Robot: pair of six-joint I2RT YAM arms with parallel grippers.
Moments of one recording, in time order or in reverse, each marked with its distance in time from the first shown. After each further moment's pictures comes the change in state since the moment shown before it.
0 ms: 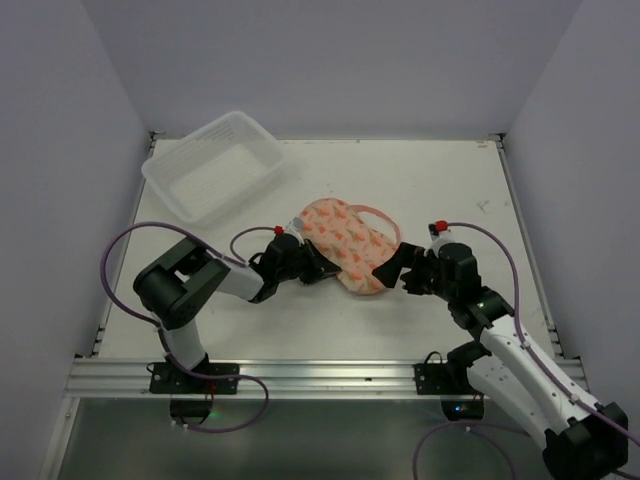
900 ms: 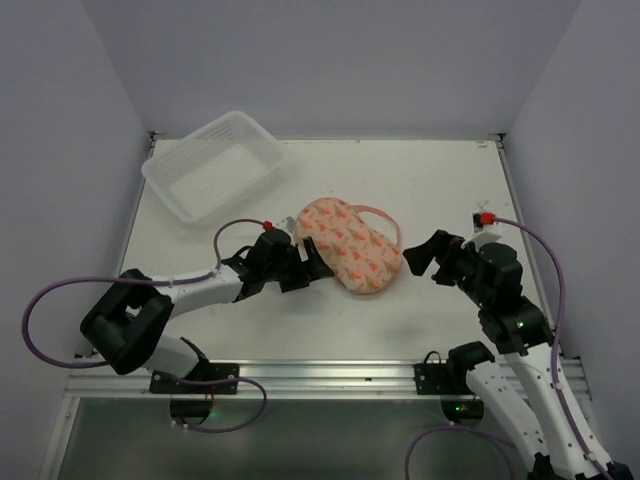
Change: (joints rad) left arm 0.005 -0.369 0.050 -0.631 -0.042 0.240; right arm -0.103 -0.179 0.252 -0.272 0.142 -0.102
